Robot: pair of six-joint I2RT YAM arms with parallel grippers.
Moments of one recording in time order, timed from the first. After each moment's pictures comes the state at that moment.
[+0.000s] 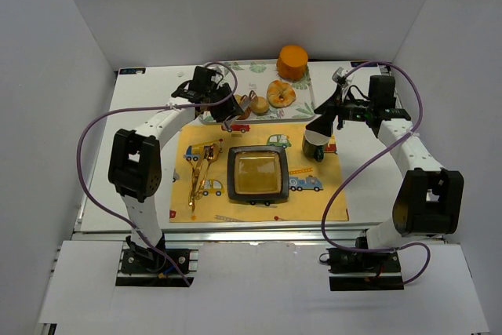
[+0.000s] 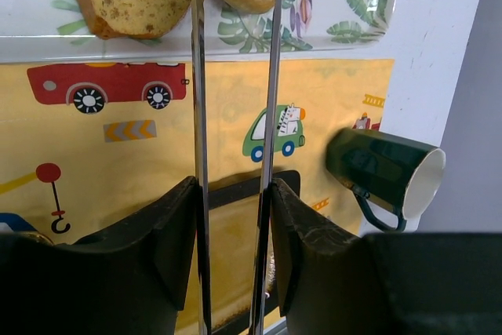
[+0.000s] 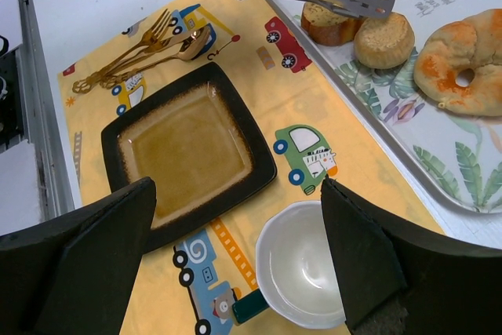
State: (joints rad) left arm -0.36 1.90 1.52 -0.40 0.29 -0.69; right arm 0.03 1.50 1.15 -0.29 -1.13 -0.35
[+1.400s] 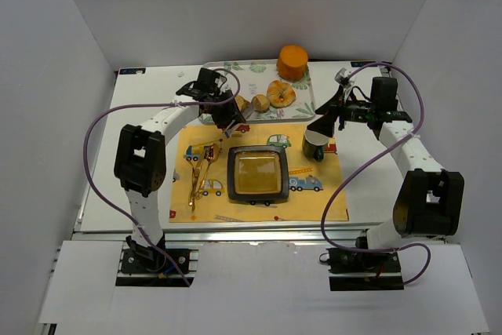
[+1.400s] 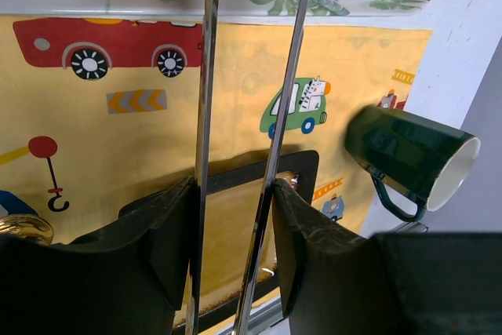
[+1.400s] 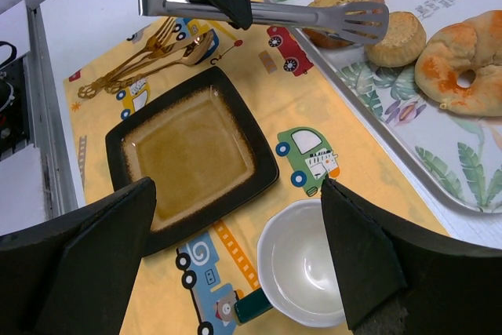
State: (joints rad) left arm -0.36 1.97 1.58 -0.54 0.33 -0.68; right arm 0.01 1.49 1.11 -0.24 -1.15 -0.31
